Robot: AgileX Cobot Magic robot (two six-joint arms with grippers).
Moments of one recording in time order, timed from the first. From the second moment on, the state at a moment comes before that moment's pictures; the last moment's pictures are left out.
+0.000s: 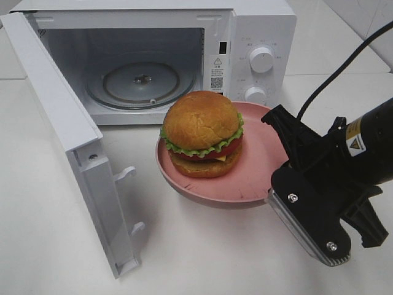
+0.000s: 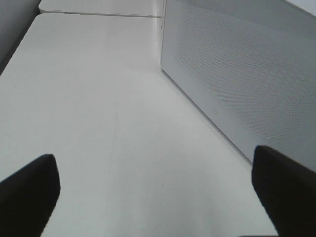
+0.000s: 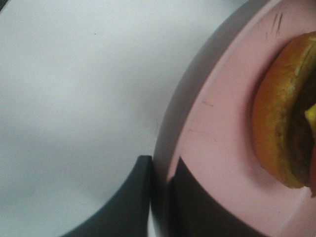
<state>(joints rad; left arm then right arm) 0.09 -0.01 -0.51 -0.15 1.08 0.07 0.65 1.30 -0.64 -0.05 0.41 -1.56</state>
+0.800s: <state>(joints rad) 0.09 -0.01 -0.51 -0.15 1.08 0.07 0.65 1.49 -0.89 -0.05 0.45 -1.54</state>
